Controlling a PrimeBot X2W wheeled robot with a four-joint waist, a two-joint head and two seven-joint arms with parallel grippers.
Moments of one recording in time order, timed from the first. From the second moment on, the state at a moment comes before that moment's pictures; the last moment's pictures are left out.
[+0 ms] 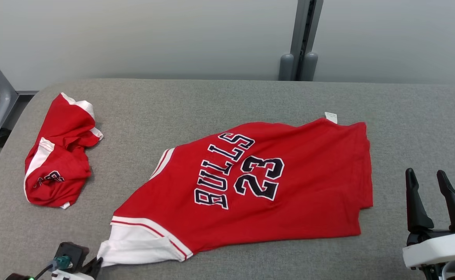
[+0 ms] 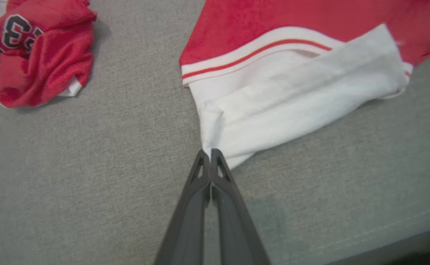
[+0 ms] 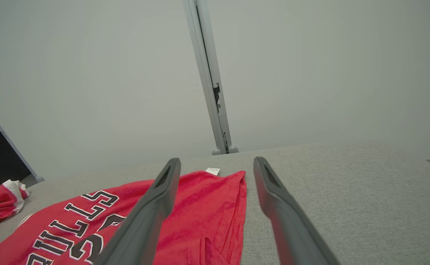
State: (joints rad) left arm -0.11 0.62 -0.69 0.29 -0.63 0.10 0.12; right arm 0.01 -0.11 -0.05 -0.01 0.35 0.13 -0.10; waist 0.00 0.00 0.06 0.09
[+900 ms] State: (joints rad) left arm -0.12 0.57 -0.55 -0.03 -0.64 0.32 -0.04; right arm 0.05 -0.09 -0.07 -0.01 0.36 0.13 -0.09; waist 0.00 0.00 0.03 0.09
